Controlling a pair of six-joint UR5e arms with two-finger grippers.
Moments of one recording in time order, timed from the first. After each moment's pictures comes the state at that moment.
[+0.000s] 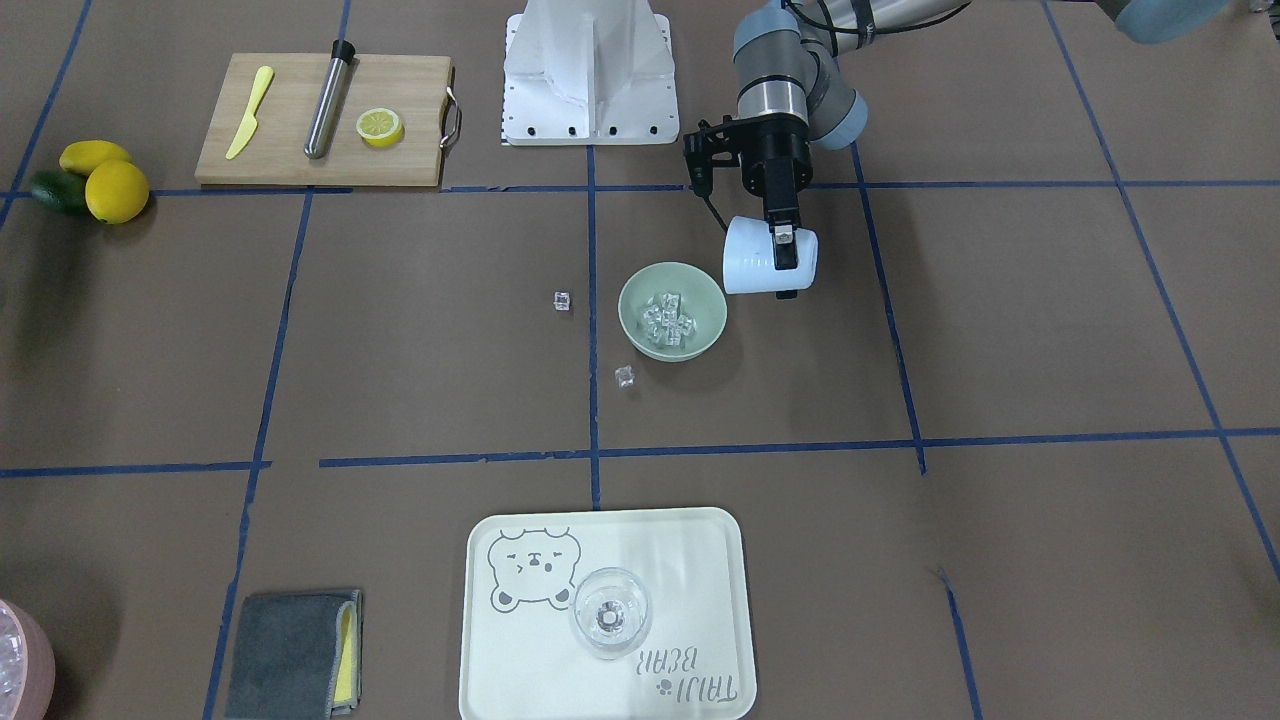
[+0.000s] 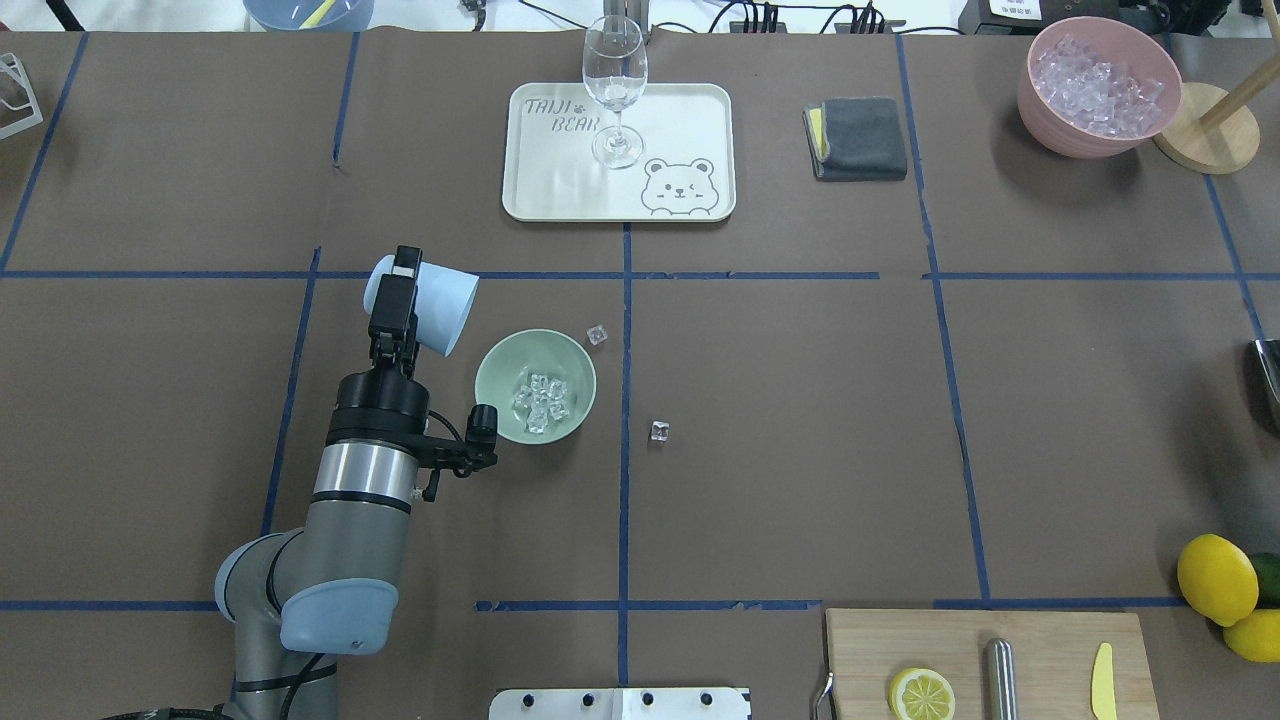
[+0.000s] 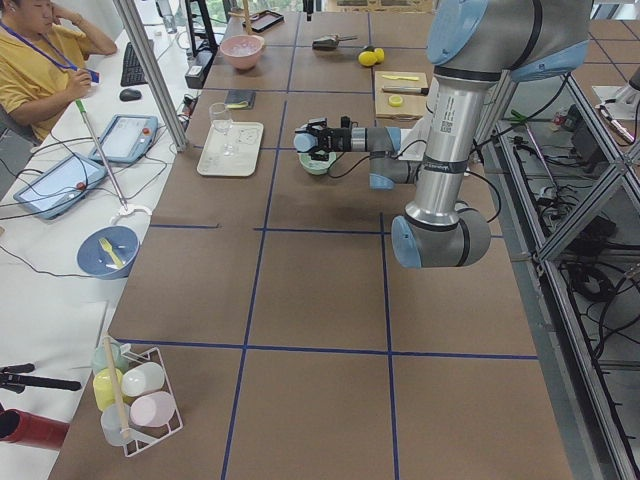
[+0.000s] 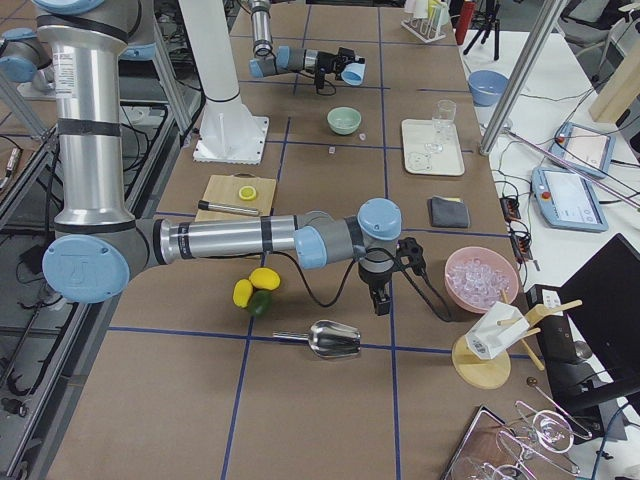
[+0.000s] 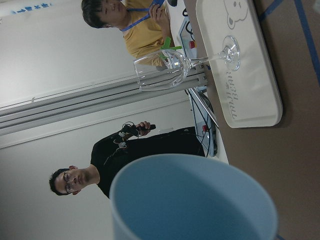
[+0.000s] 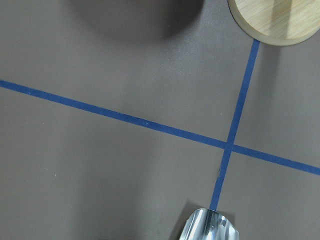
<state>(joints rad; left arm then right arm) -0.20 -1.95 -1.63 -2.62 -0.27 0.95 1.42 -1.58 1.67 -1.40 2.30 0.03</state>
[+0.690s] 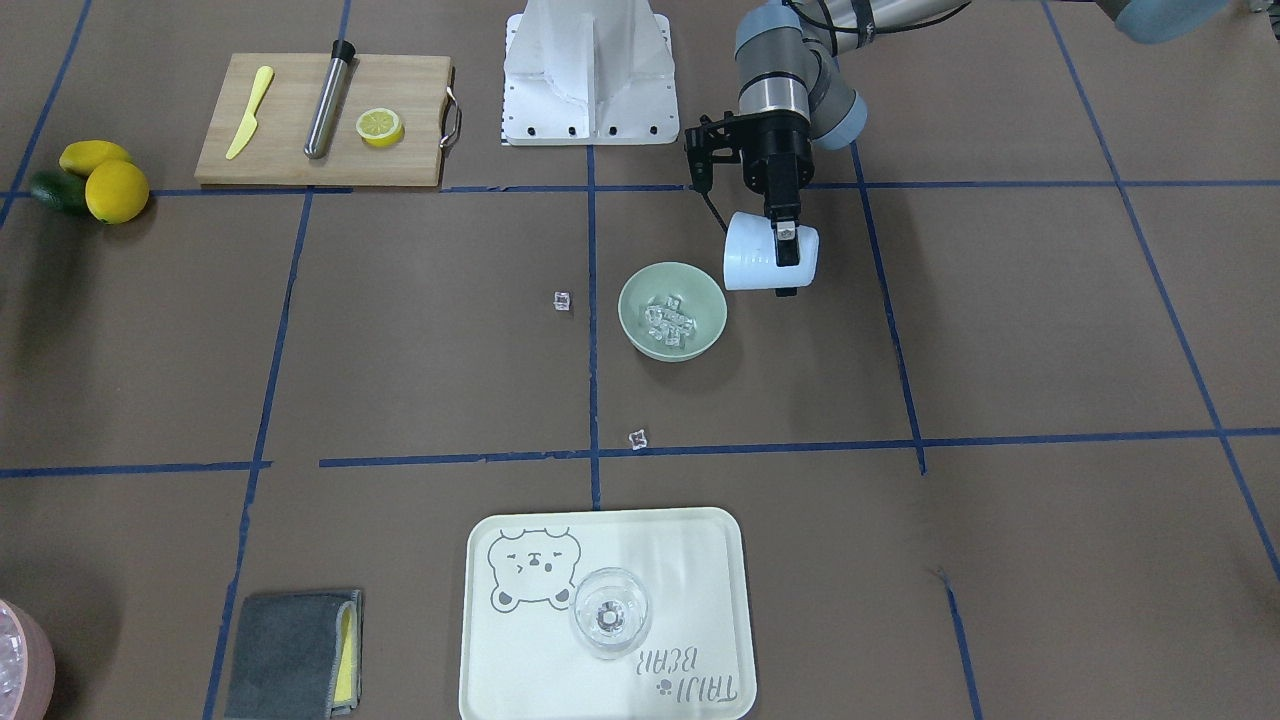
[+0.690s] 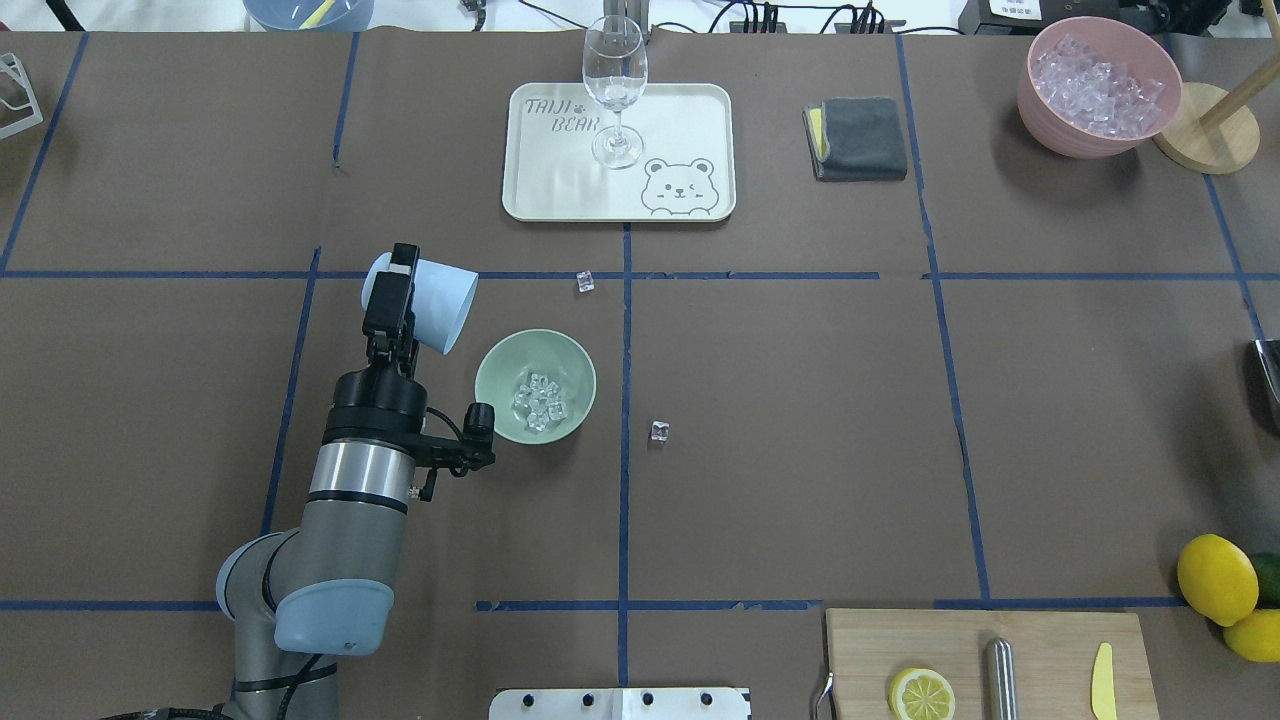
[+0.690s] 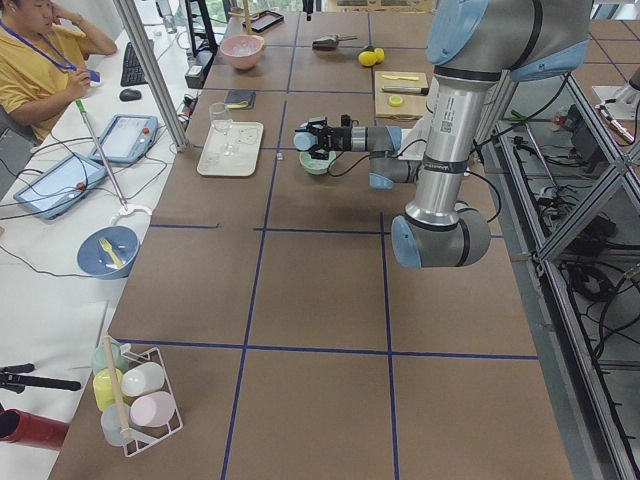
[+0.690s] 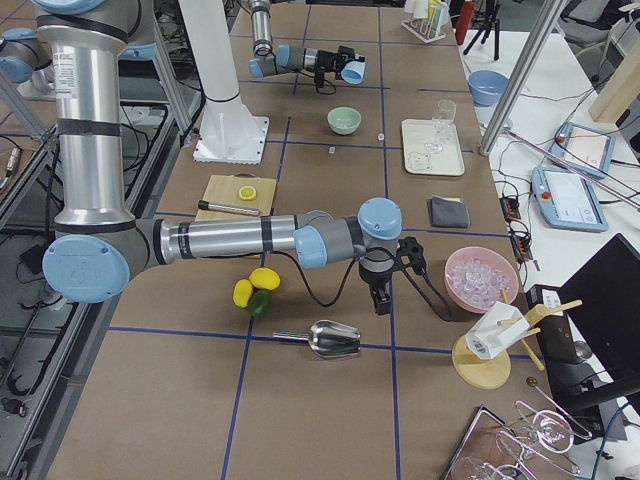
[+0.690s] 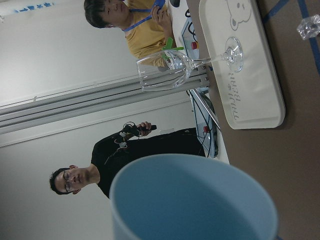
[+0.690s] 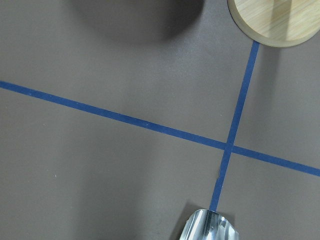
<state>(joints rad) -0.20 -1.95 -1.64 -2.68 -0.28 0.95 1.42 -1.58 1.67 -1.40 2.30 0.03</state>
